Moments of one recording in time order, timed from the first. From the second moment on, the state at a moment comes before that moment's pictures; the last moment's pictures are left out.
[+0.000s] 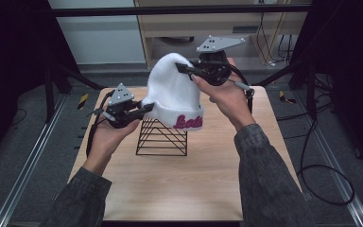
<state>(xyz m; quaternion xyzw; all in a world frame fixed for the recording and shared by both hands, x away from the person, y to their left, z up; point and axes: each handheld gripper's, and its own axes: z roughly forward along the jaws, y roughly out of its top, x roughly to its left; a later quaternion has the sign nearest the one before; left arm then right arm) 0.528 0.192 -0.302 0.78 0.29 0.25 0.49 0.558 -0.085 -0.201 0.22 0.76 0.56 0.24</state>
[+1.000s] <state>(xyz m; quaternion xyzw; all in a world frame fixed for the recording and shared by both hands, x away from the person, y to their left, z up) 0.528 0.200 -0.345 0.79 0.31 0.25 0.47 0.589 -0.081 -0.249 0.24 0.79 0.51 0.23</state>
